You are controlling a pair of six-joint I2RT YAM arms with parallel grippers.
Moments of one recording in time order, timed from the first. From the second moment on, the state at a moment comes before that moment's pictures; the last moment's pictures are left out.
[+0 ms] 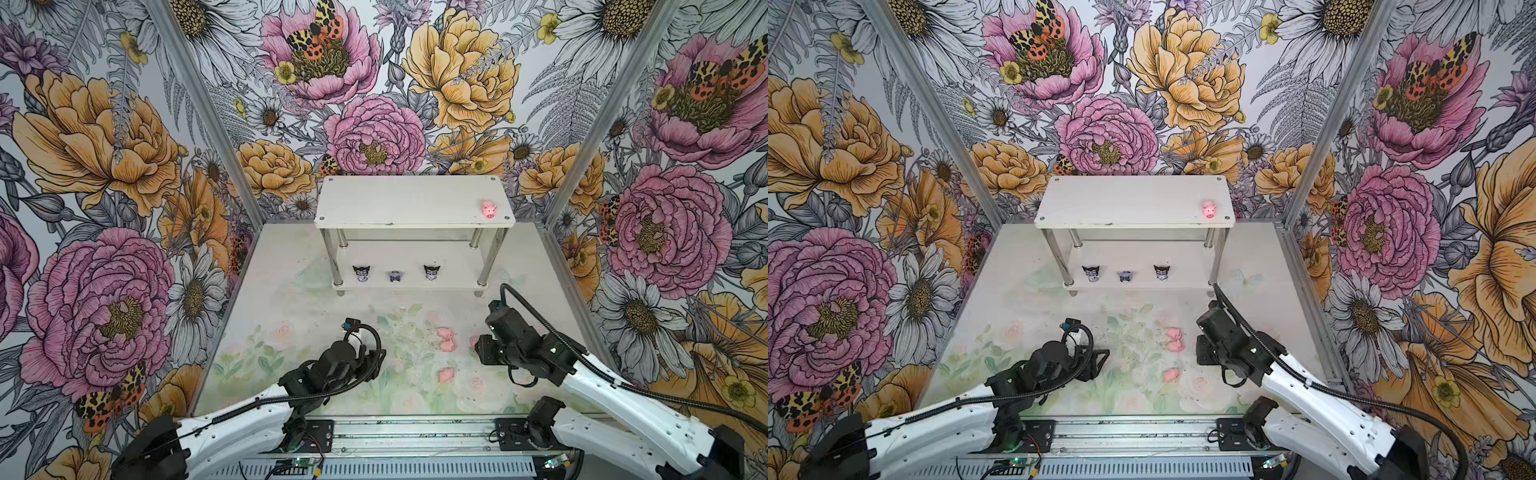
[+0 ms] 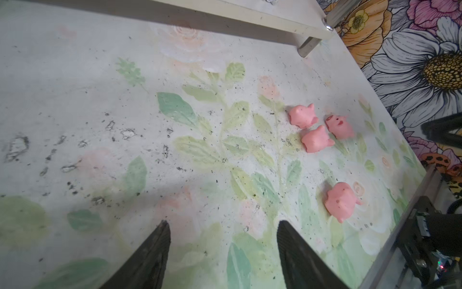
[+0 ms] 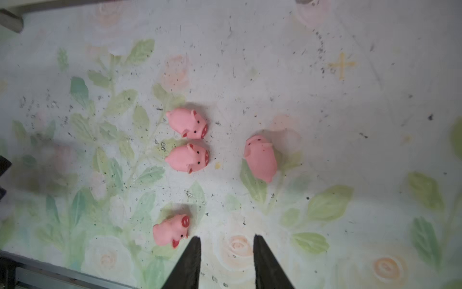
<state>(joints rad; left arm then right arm) -0.91 0.86 0.21 0.05 -0.15 -0.64 0.72 0.90 0.66 -0.86 0.09 0.66</state>
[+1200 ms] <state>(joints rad) -0.98 1.14 0.32 0.23 -0.17 -0.68 0.77 1.49 0.70 -0.41 0.13 0.47</state>
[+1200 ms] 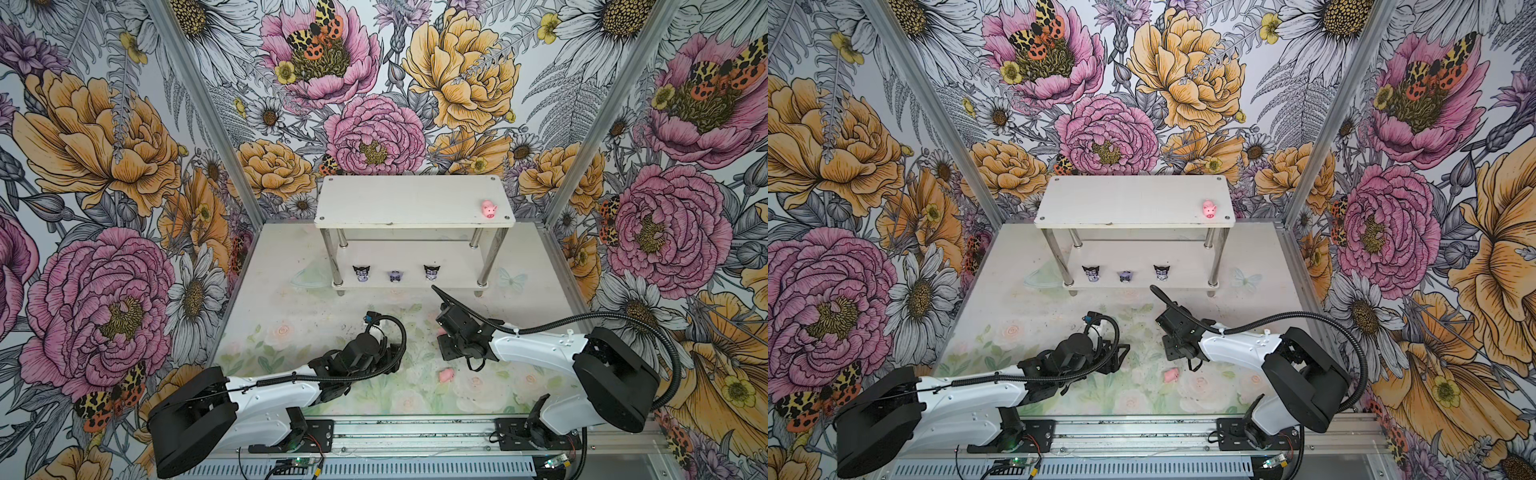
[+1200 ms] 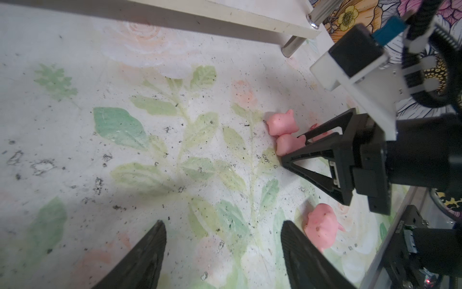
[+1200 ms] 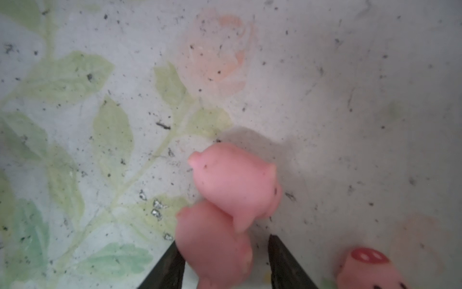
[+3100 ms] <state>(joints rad) -0.86 0.59 0.15 0.01 -0.20 -0.74 0.58 1.79 2.36 -1.22 0.31 0.30</state>
